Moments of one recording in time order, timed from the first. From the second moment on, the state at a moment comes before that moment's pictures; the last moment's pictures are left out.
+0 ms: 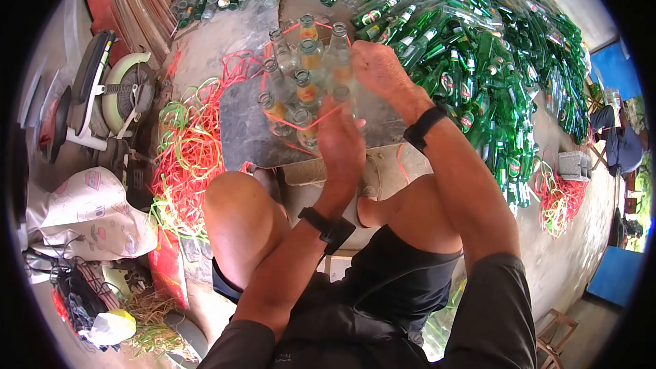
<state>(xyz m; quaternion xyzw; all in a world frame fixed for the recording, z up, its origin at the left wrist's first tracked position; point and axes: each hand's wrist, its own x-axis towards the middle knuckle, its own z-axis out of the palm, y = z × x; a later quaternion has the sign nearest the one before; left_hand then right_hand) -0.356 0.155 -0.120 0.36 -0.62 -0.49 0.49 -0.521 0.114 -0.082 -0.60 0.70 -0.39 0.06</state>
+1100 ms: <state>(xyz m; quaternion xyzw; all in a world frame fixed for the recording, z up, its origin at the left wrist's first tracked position) -0.359 0.153 -0.120 0.32 -0.57 -0.52 0.54 -0.461 0.181 -0.018 -0.70 0.71 -0.04 -0.07</state>
